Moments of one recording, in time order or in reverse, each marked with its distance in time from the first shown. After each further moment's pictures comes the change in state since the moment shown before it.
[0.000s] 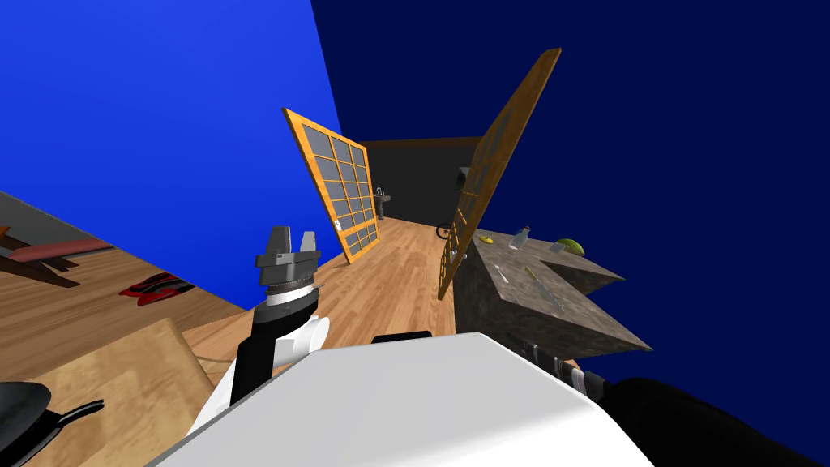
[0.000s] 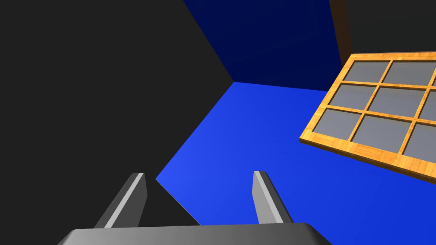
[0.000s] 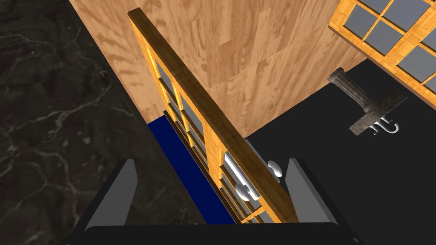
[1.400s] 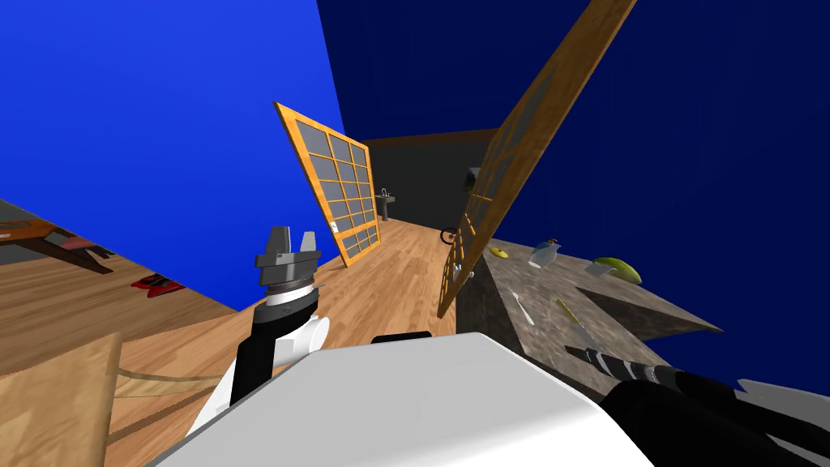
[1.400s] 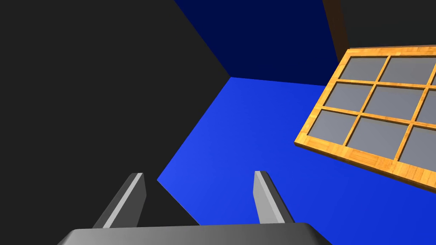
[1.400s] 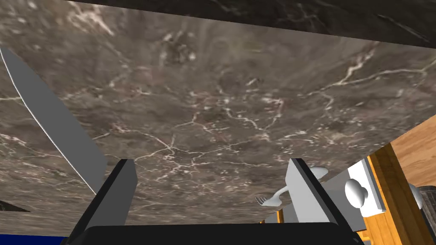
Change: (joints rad) left arm 0.000 0.000 0.000 0.000 0.000 0.000 0.000; right arm 0.055 -0.332 0.075 0.285 -0.060 0.116 0.075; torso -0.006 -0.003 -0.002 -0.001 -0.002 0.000
